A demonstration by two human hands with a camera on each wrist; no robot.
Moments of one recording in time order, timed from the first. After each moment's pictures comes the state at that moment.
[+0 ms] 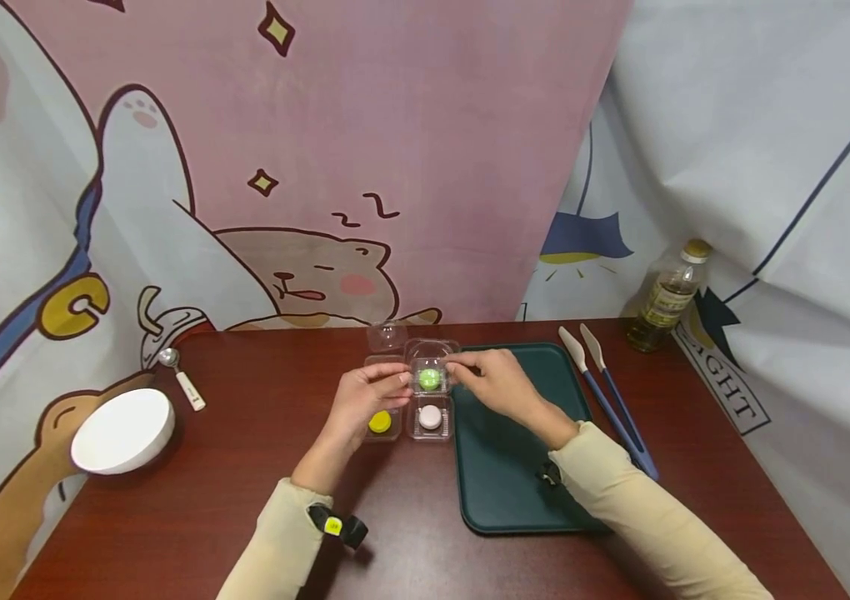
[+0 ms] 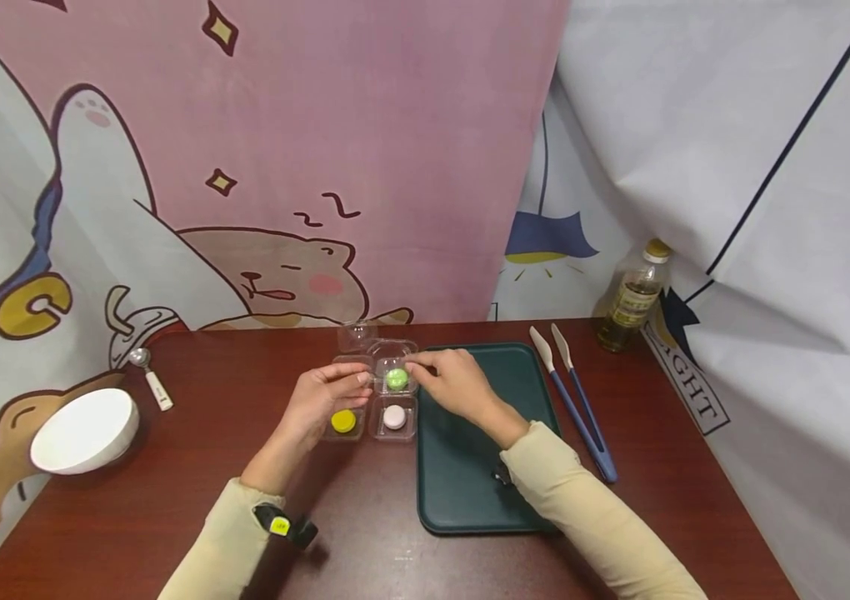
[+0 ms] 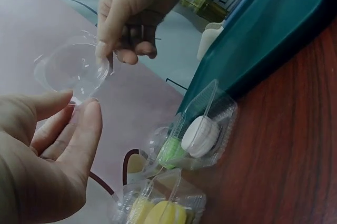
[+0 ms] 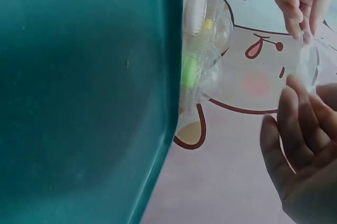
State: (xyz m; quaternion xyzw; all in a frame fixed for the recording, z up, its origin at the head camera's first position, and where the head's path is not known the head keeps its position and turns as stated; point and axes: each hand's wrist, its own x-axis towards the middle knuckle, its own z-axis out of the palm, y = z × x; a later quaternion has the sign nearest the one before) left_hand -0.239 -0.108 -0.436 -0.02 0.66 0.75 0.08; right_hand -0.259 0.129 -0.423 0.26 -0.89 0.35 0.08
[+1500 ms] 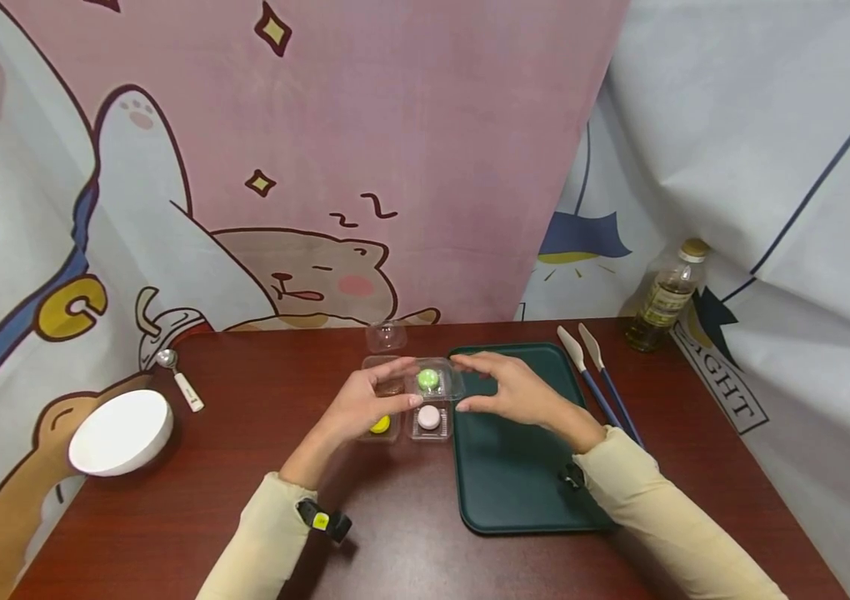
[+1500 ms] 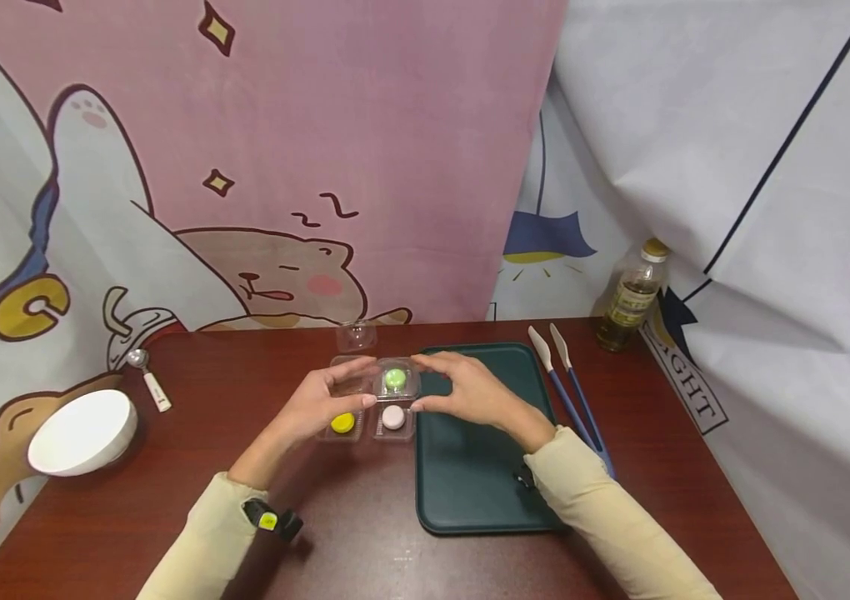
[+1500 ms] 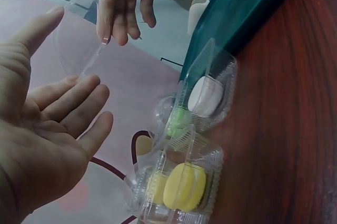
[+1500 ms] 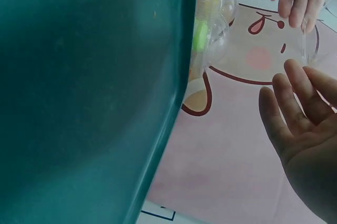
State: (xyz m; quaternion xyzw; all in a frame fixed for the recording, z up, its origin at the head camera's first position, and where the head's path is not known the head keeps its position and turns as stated) left_hand -0.238 -0.121 -0.431 0.18 0.79 0.57 0.10; right_hand -0.251 0.161 -0.424 0.32 -0.89 0.33 0.00
